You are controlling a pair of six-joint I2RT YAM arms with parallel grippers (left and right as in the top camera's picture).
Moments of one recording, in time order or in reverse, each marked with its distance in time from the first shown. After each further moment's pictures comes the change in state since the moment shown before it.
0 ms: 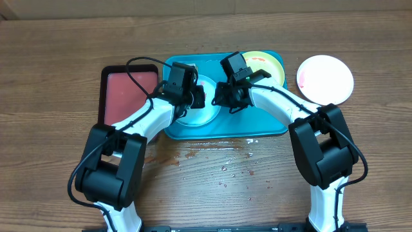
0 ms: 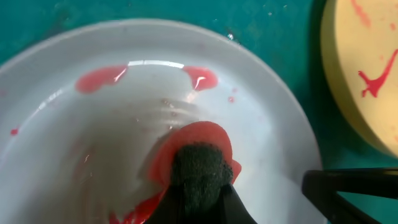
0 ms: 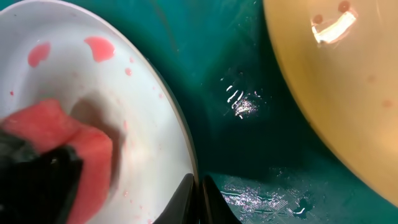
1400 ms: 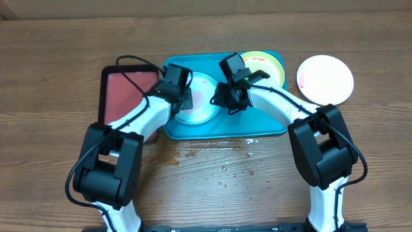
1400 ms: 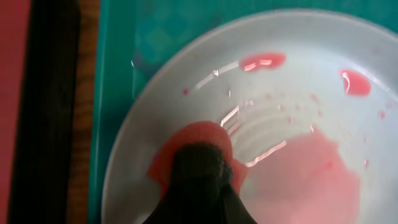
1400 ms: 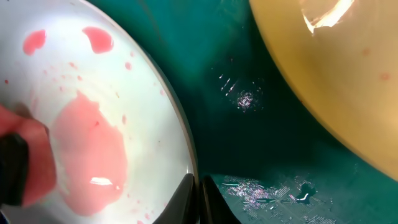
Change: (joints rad) left arm 0.039 -0.004 0.013 -0.108 -0.253 0.008; right arm 0.008 0.001 -0.001 -0.022 0.018 0.068
